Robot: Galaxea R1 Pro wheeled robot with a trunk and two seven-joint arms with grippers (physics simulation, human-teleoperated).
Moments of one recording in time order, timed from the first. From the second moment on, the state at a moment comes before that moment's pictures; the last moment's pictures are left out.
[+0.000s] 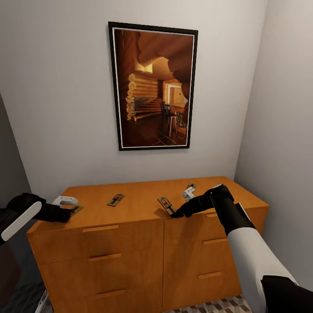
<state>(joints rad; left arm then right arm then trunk) -0.81 0.70 -0.54 -1.11 0.75 1.04 -0.11 -0.89 0.04 -0.08 -0.89 0.73 0.71 1.28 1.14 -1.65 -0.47</state>
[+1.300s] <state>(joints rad) -0.80 0.69 -0.57 -1.06 0.77 1.03 -0.12 -0.89 0.04 -0.08 -0.89 0.73 0.71 1.28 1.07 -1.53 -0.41</state>
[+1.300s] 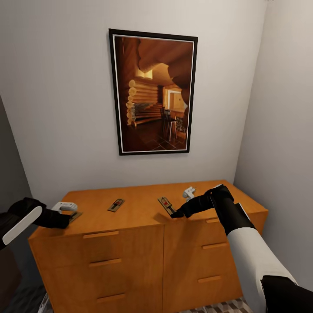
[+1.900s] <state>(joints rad) -0.79 0.69 -0.57 -1.05 0.76 1.04 -0.11 -0.89 0.04 -0.08 -0.89 0.74 0.71 1.28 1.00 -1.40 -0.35</state>
